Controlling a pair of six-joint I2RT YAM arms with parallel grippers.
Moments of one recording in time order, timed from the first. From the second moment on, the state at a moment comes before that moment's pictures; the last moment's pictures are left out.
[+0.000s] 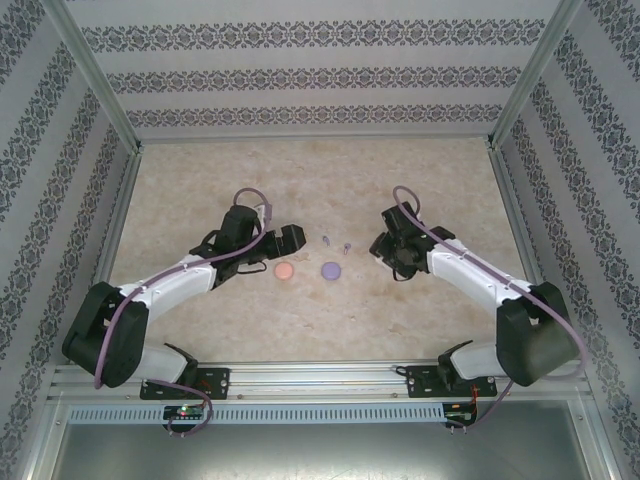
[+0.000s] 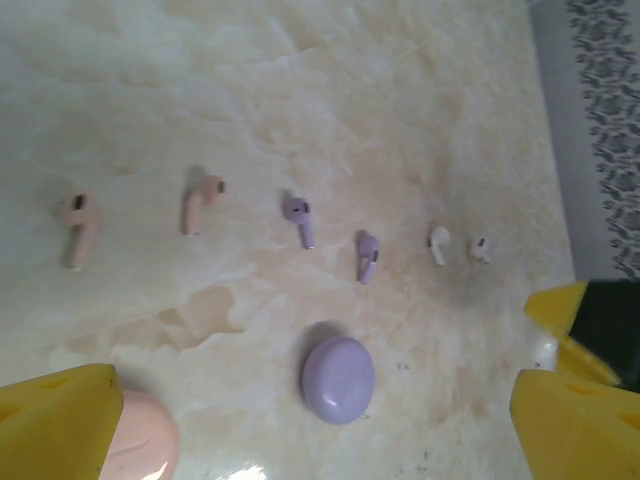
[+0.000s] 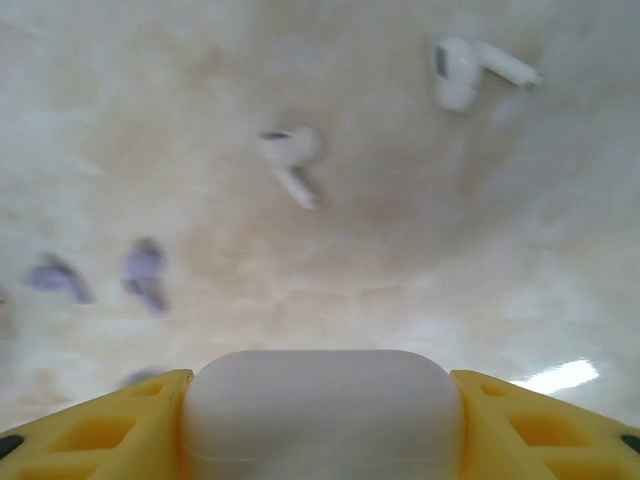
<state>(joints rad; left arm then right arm) -0.46 1.39 0.71 0.06 0.31 -0.74 0.43 1.37 0.87 -0.60 0.03 1.06</state>
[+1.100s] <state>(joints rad) -0.66 1.89 0.99 0.67 0.35 -0.80 0.42 1.42 0.95 -0.26 -0.06 1.60</state>
